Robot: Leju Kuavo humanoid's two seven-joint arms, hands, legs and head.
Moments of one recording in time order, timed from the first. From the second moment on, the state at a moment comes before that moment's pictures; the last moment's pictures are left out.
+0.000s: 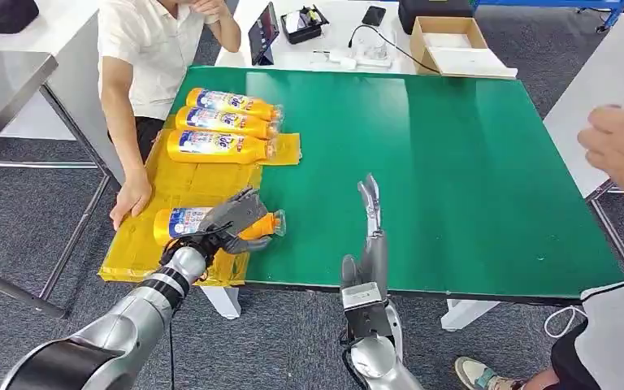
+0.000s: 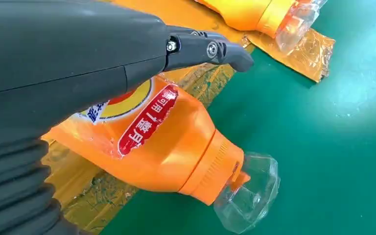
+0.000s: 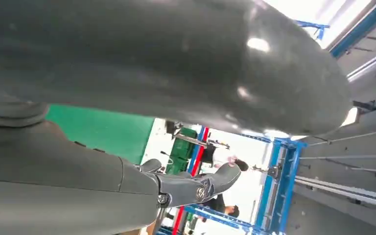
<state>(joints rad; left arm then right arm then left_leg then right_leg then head) -0.65 -0.16 -0.20 -0.41 -0.84 -0.04 -0.12 -0.15 0.18 0.57 -1.34 0.33 -0.51 -0.67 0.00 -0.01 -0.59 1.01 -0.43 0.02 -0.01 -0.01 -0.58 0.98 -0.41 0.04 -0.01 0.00</state>
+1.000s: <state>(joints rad) -0.24 -0.24 -0.27 -1.12 0.20 0.21 -0.38 -0.01 0.18 0.49 -1.48 0.06 -0.36 -0.68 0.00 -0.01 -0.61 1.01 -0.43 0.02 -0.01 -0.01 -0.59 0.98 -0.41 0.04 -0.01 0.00</state>
